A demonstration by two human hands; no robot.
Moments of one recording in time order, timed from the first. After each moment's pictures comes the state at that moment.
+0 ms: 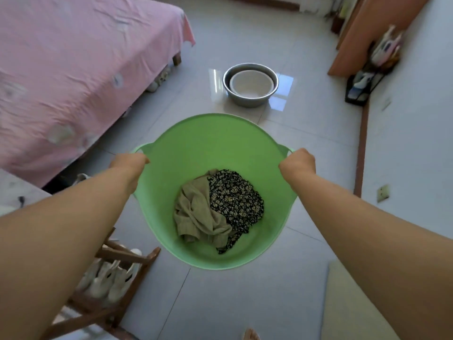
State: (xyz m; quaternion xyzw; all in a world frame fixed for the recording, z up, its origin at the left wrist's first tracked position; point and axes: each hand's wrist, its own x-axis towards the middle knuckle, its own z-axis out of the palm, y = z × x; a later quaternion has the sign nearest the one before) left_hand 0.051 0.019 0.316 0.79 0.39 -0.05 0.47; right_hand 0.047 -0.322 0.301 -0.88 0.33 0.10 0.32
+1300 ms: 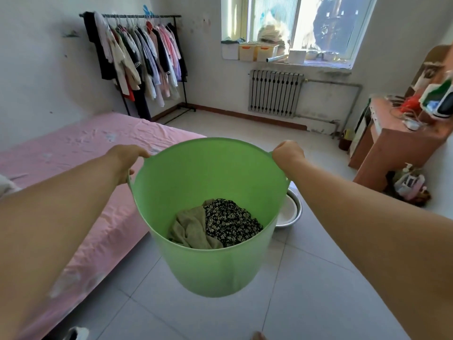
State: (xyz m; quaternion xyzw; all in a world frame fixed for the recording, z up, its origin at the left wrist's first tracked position) left_hand 0.509 0.146 0.606 0.78 0.28 0.00 0.56; right_hand 0.559 -0.201 0.578 -0.92 0.13 -0.03 0.38
